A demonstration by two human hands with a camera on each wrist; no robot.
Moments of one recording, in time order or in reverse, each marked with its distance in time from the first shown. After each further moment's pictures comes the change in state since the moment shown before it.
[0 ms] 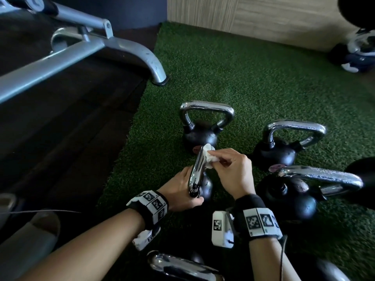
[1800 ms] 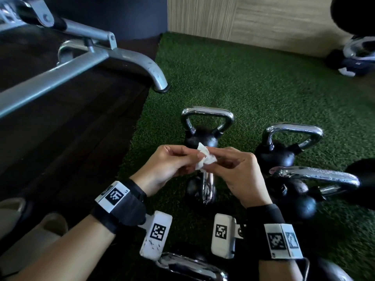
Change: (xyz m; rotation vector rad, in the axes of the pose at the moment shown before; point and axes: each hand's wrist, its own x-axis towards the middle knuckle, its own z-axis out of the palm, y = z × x) left_hand -0.030 0.074 -0.087 -0.957 0.202 -0.113; right_hand -0.012 -0.065 -0.029 0.401 -0.188 0.053
